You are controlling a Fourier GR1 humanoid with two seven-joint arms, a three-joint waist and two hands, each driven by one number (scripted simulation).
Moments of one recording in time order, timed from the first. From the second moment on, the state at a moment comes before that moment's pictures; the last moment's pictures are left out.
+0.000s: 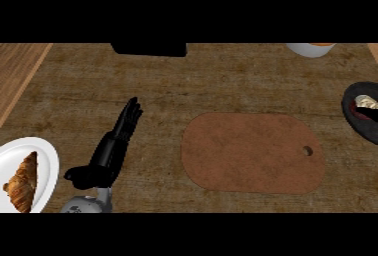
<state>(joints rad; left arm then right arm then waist) -0.07 0.06 -0.20 -1.55 0.03 0.05 -0.12 -0.74 -0.68 -0.64 -0.20 0.51 -0.22 -0.53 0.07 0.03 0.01</state>
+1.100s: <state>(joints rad) -0.04 0.07 -0.17 -1.55 0.03 0.05 -0.13 -0.48 -0.84 -0.79 -0.17 0.31 0.39 -0.79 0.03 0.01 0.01</state>
